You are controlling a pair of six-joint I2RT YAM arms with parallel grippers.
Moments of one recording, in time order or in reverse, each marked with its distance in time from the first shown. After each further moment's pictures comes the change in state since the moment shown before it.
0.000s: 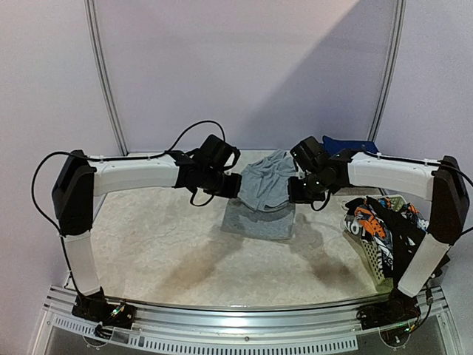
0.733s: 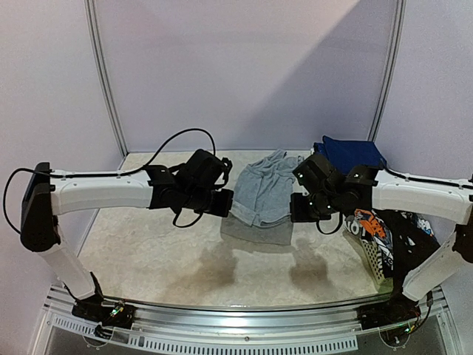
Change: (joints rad) left arm -0.138 -0.266 -0.261 -0.007 -0.106 -0.095; right arm 0.211 -0.241 -0.179 -0.026 0.080 0.154
